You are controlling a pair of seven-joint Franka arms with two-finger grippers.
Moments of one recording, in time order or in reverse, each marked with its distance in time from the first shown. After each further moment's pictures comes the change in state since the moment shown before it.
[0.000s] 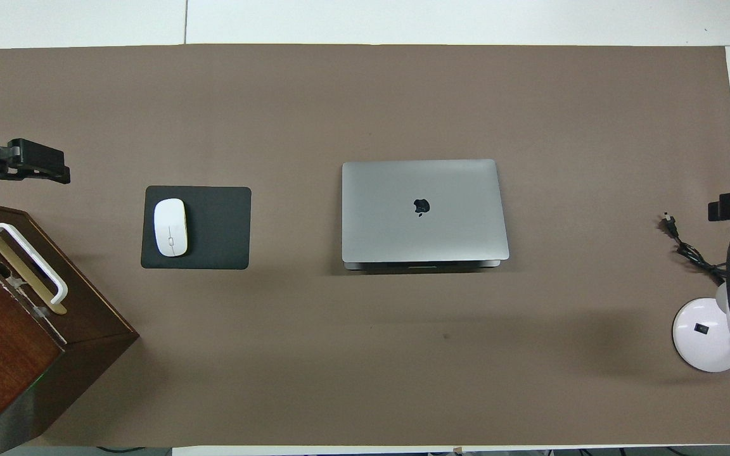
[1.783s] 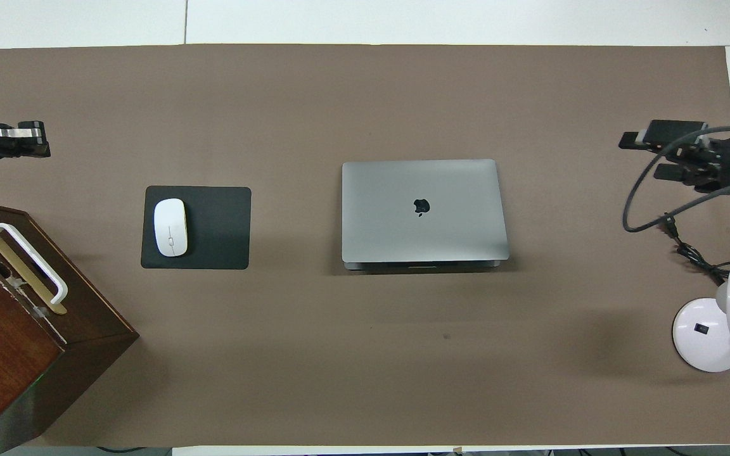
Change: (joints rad) left arm 0.002 -0.017 0.002 -0.124 -0.001 0.306 -0.001; right arm 0.006 0.064 -0.002 -0.311 0.592 0.569 0.144
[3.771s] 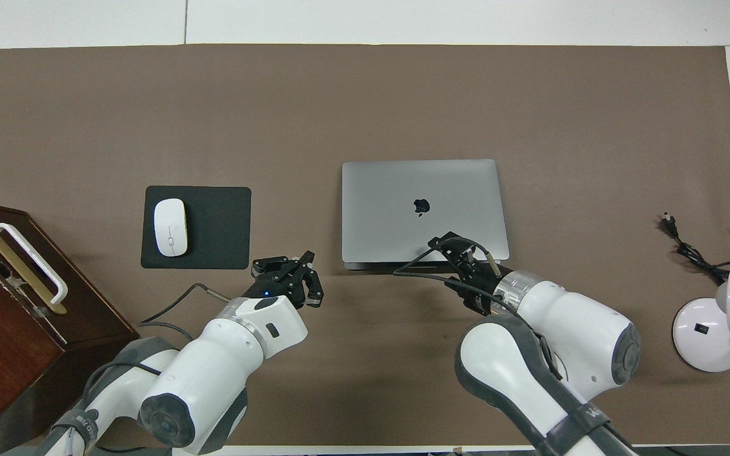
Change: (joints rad) left arm -0.584 -0.086 -0.014 -0.960 -0.032 1.360 0.002; right arm 0.612 0.072 0.006 -0.482 0.696 0.739 0.200
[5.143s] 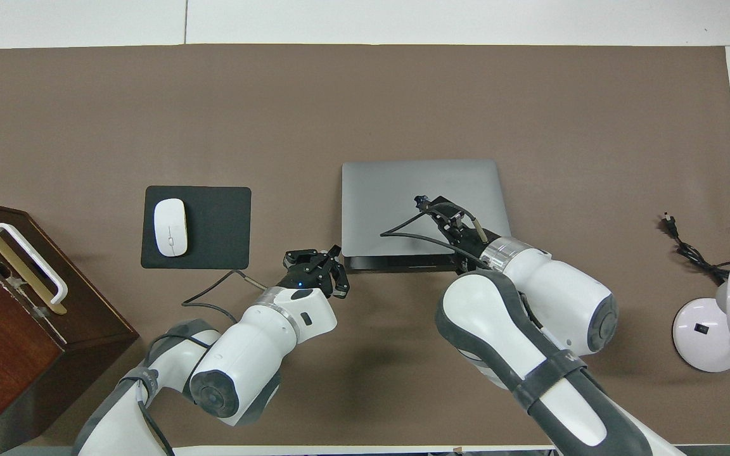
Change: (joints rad) left arm -0.044 0.286 0.000 0.132 0.014 0.180 0.026; right arm 0.000 0.140 -0.004 0.180 0.075 0.071 -0.114
